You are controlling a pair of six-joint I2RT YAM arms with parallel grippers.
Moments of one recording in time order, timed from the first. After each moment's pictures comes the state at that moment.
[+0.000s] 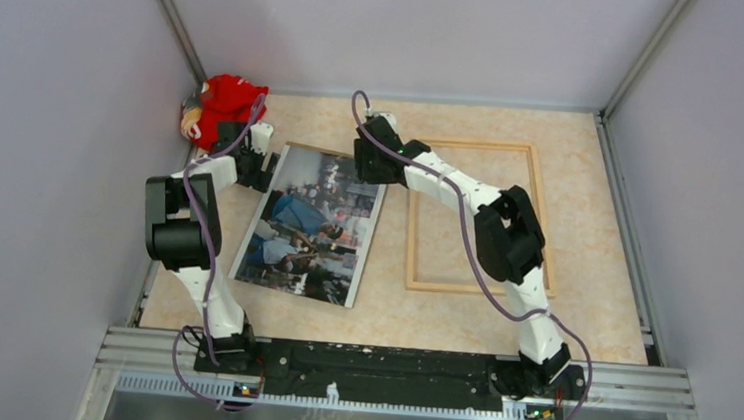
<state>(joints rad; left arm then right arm) 0.14 1.87 1.16 -0.17 0.05 0.42 0.77 2.22 1.91 -0.52 0.20 0.51</state>
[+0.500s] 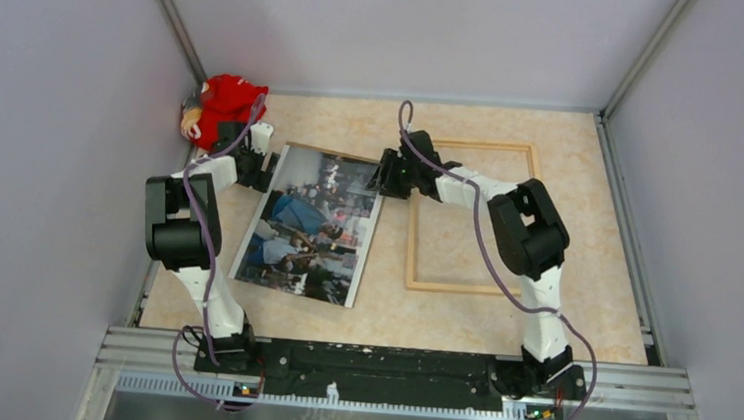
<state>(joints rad) 0.14 1.87 1.16 -0.17 0.05 0.42 0.62 2.16 1.53 -0.13 -0.19 0.71</state>
